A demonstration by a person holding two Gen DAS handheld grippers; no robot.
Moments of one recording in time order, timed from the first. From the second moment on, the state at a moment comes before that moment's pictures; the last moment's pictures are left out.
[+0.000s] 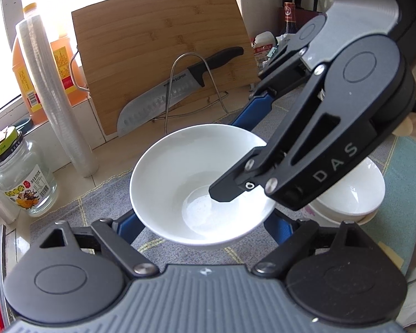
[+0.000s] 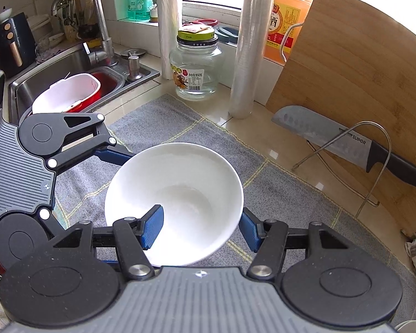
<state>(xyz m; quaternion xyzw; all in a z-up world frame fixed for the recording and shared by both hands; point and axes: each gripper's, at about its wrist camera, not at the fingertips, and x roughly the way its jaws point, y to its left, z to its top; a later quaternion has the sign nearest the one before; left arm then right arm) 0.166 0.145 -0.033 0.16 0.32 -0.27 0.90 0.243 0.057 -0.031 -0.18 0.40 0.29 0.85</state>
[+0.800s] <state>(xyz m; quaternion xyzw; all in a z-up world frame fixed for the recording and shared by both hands) 0.128 0.066 -0.018 0.19 0.30 -0.35 0.87 0.175 -0.026 -0.017 -0.15 0.39 0.21 0.88</state>
